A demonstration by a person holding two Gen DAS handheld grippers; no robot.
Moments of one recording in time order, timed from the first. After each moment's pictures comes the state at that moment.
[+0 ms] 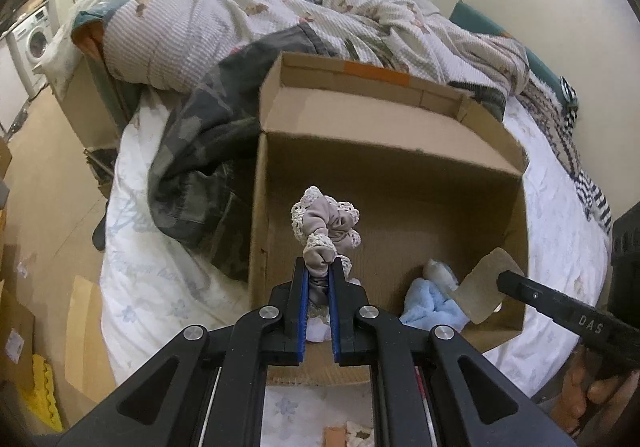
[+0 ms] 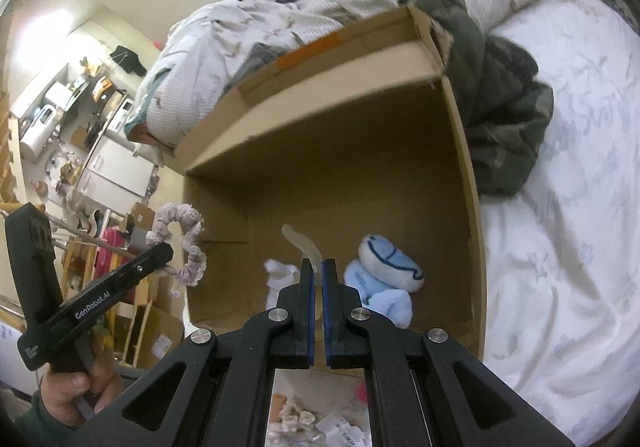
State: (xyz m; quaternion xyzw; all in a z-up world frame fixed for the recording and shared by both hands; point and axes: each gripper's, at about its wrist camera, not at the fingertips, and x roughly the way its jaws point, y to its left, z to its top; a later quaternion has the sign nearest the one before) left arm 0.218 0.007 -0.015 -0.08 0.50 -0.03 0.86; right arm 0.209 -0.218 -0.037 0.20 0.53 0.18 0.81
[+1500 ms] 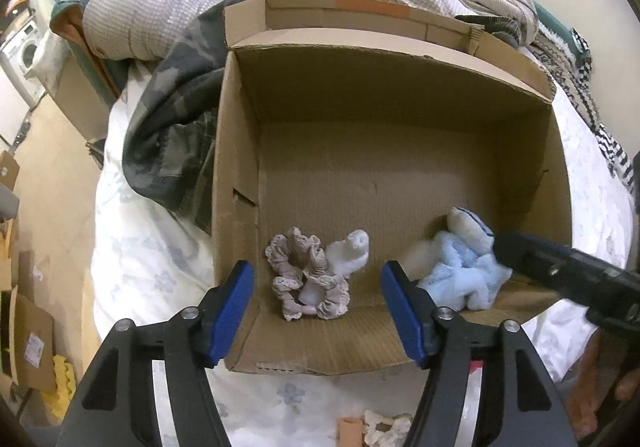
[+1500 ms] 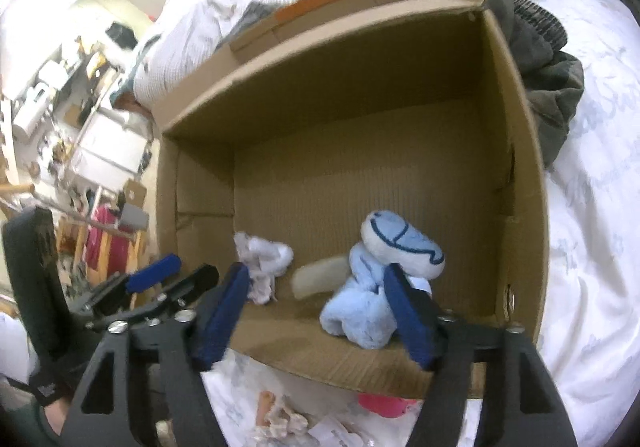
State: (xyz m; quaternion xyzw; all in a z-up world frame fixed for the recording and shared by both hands) left arm 0.213 -0.018 -0.064 -0.02 0.55 -0.02 0.84; right arm 0.218 -0.191 -0.069 0.18 0.55 0.19 0.79
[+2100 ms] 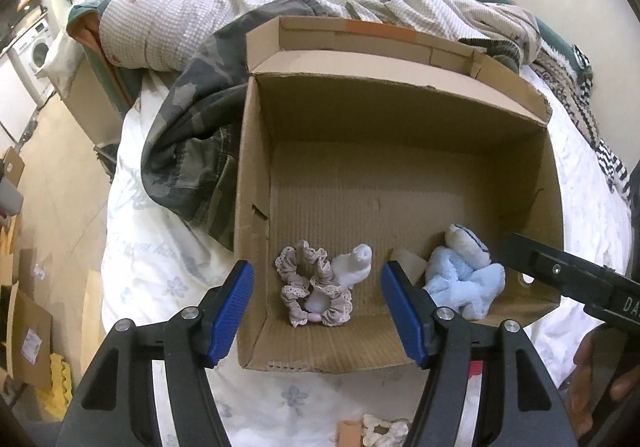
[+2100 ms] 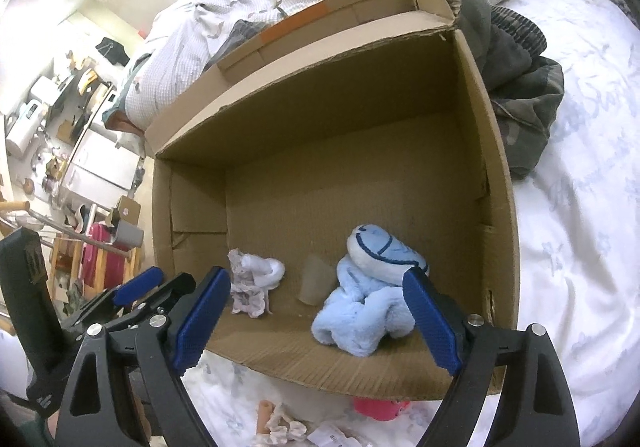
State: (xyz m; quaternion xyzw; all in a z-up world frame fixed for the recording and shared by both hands) left arm 0.205 -0.009 -0.045 -0.04 0.52 -0.01 0.85; right arm 0.218 -0.199 -0.062 0.19 0.54 0.16 0.80
